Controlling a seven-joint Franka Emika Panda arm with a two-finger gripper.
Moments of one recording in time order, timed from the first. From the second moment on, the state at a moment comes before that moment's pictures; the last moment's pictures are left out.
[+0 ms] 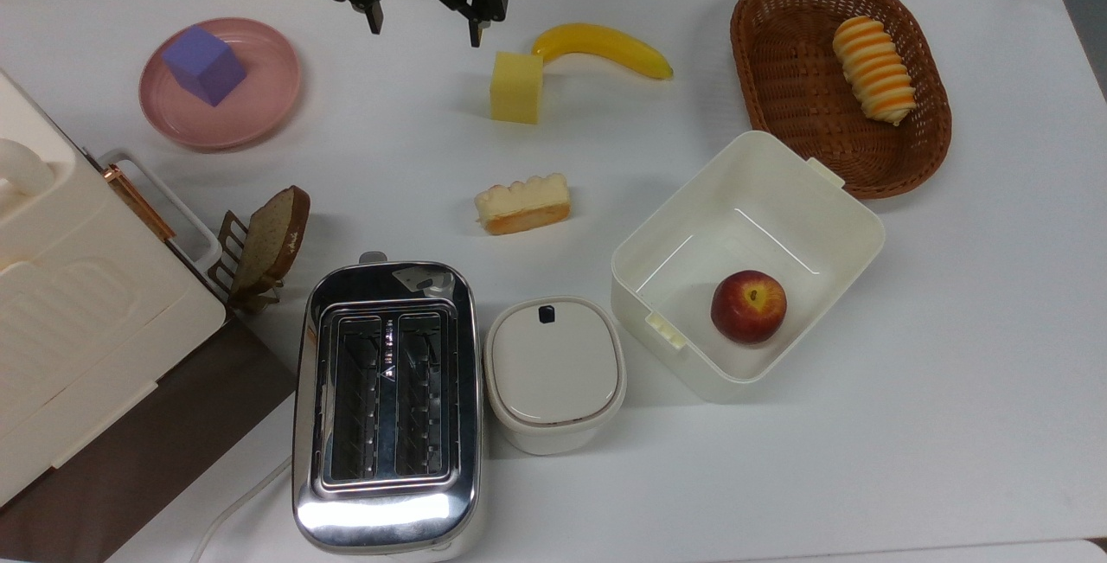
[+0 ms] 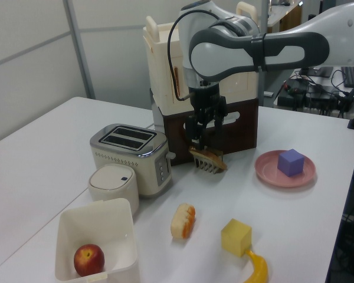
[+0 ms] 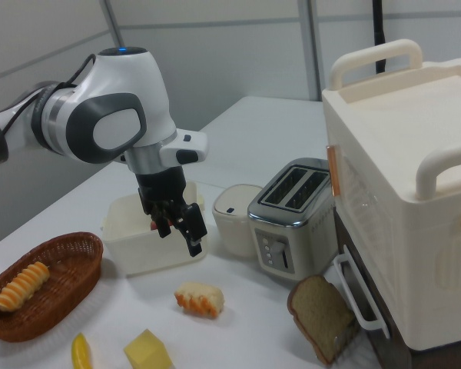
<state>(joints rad) -0.03 0.08 0.01 -1.63 -0.02 1.65 0.10</state>
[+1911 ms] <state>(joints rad) -0.03 0.14 -0.41 -1.94 -0.10 1.92 -0.32</state>
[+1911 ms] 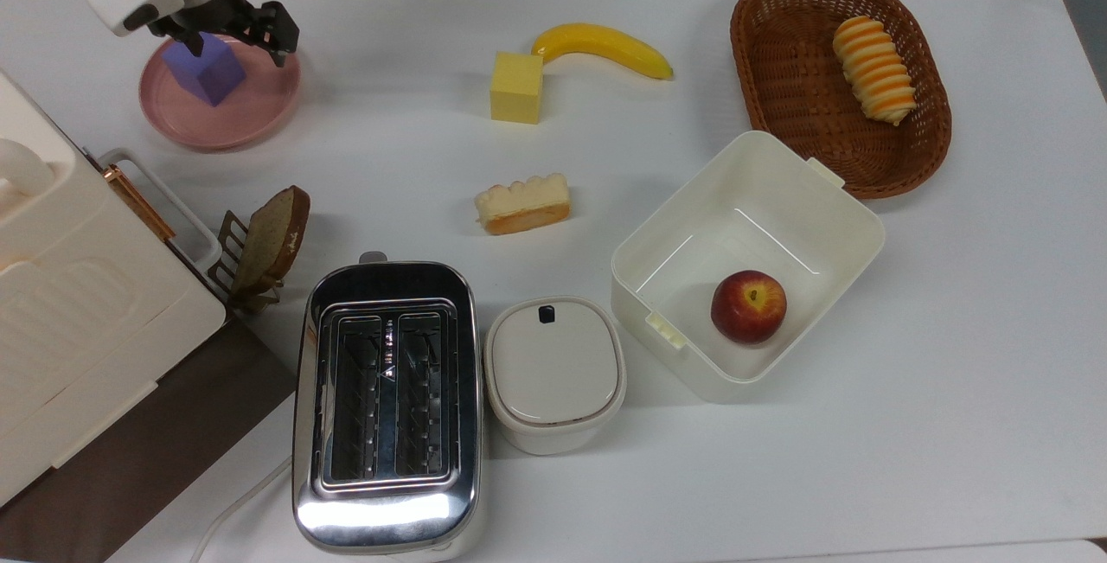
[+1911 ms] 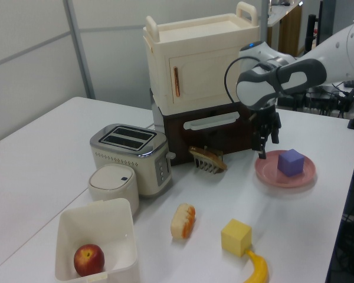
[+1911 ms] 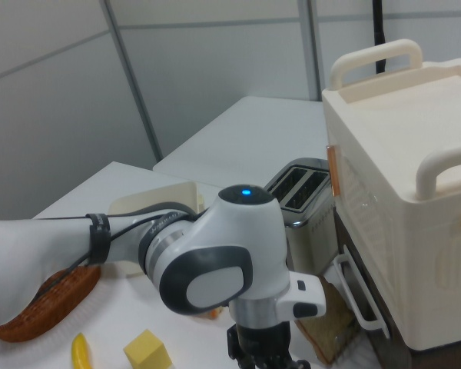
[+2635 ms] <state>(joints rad) -0.04 0.19 -0.48 -1.97 -0.16 1.98 -0.37</state>
